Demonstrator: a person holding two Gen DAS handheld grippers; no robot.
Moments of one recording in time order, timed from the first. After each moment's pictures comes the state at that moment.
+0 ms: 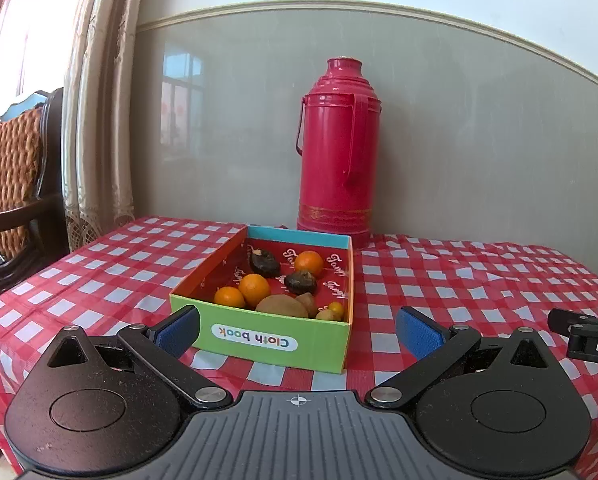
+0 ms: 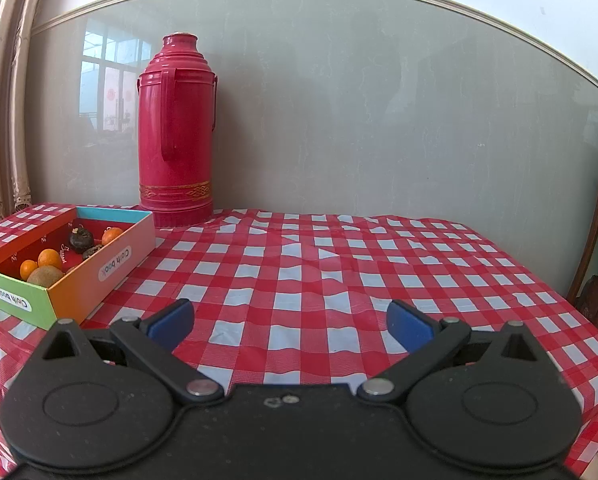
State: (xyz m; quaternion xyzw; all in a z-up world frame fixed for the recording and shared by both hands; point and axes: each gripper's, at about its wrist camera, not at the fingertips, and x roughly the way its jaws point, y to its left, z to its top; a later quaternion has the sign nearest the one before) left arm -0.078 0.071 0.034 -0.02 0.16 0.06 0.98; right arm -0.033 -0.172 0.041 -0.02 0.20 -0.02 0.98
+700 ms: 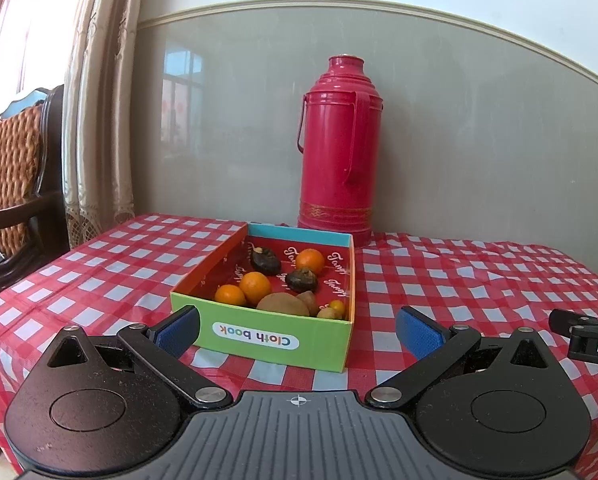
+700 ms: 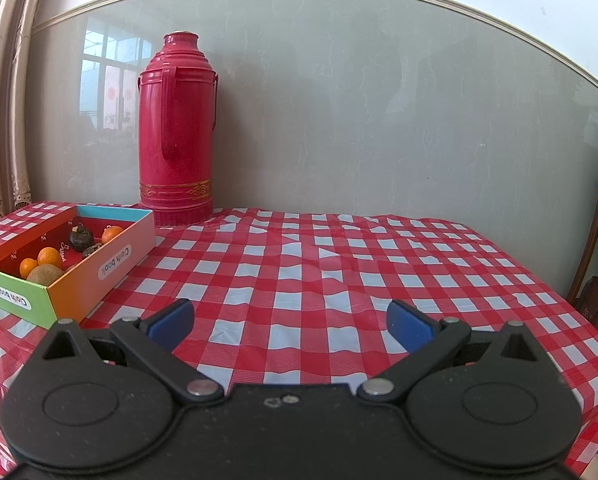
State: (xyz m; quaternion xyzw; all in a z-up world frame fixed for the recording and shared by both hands) left arm -0.077 0.071 0.034 -0.02 0.17 0.06 0.98; right arm -0.033 -0.171 0.040 -0.02 0.20 -0.02 0.98
